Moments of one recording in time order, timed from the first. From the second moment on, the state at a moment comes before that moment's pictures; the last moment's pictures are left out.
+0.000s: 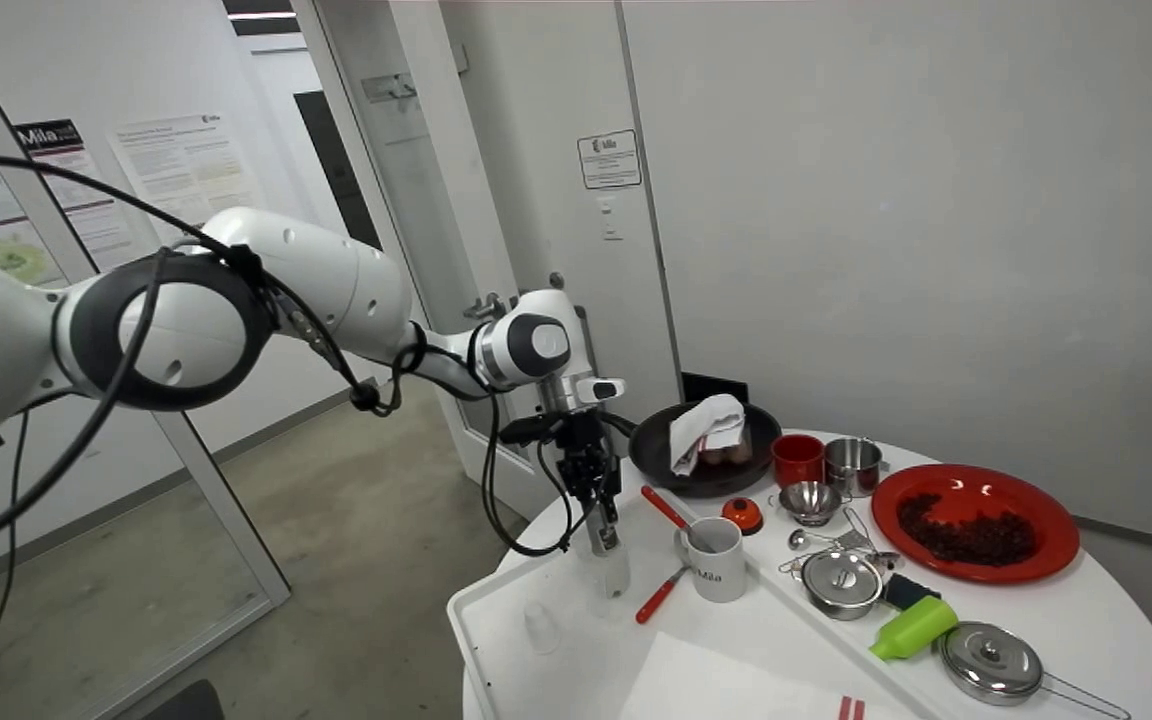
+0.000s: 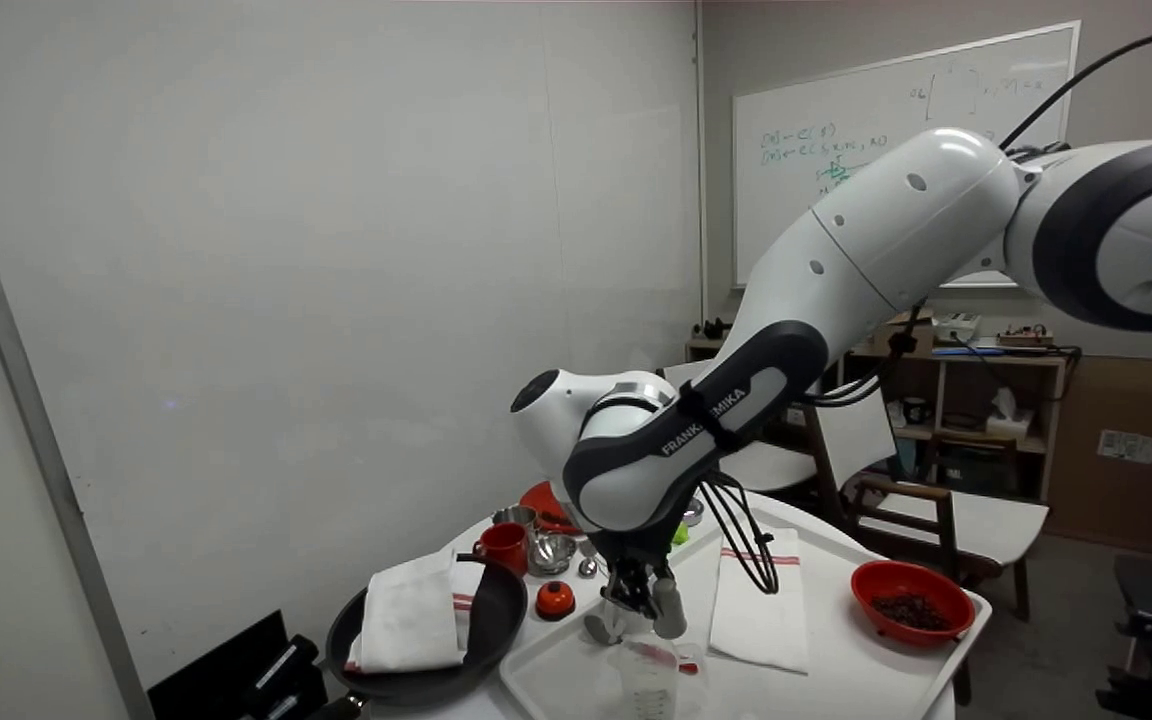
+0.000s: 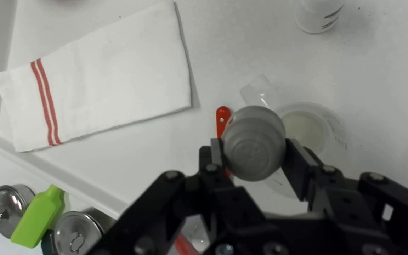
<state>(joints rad) 0.22 1.10 -0.10 -1.13 -0.26 1.93 0.33</state>
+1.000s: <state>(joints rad) 0.24 1.34 -0.09 -0.87 -0.26 1.88 0.33</state>
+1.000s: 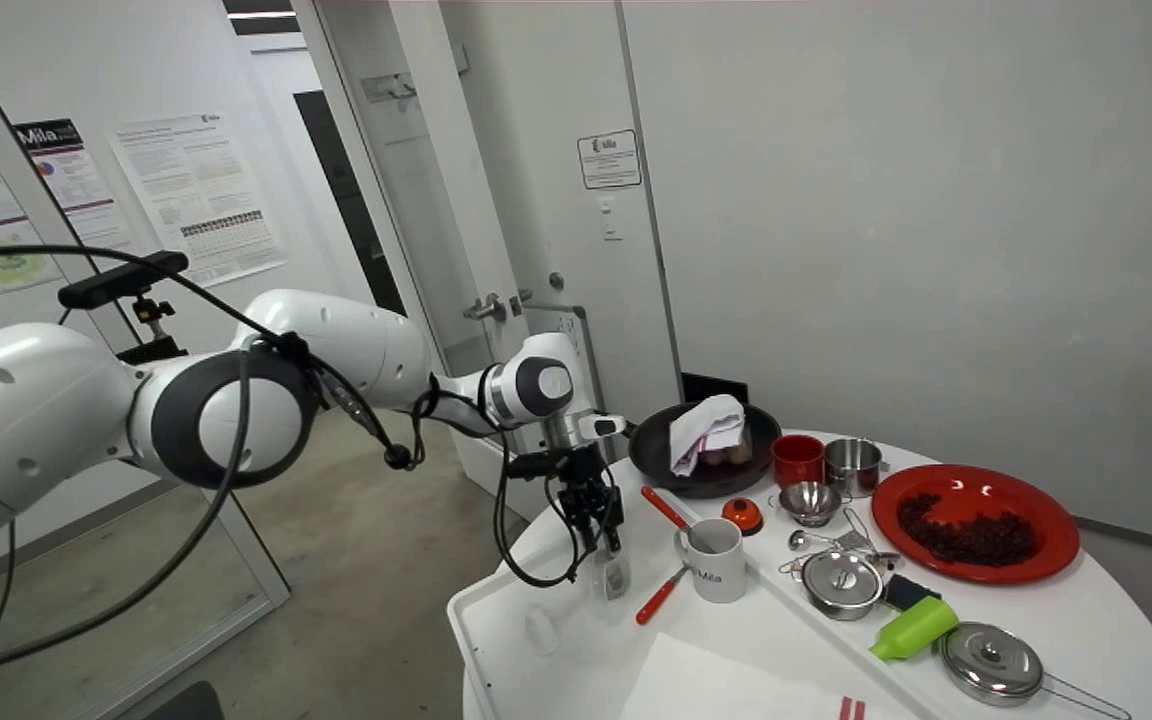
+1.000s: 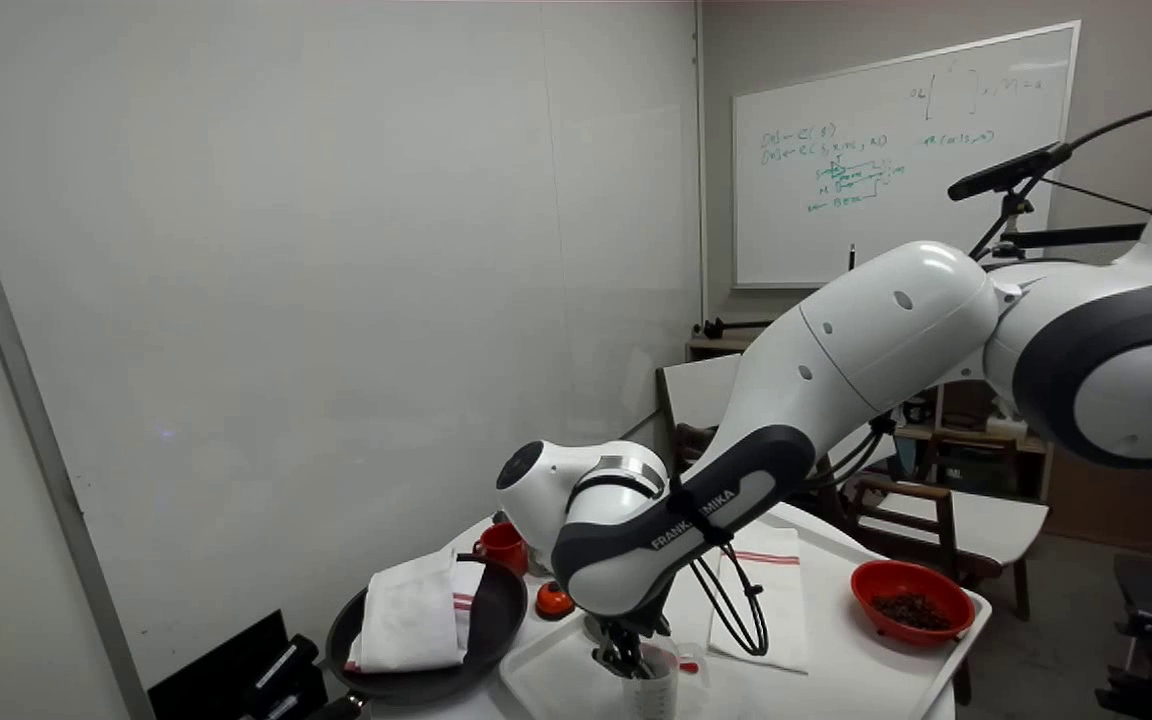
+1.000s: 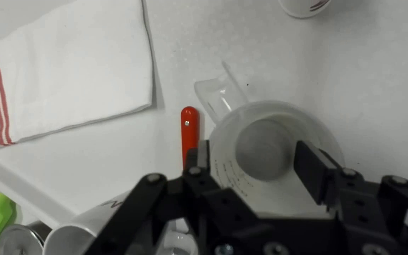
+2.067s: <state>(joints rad) 0.18 1.22 -0.05 -0.94 -0.24 1.88 0.33</state>
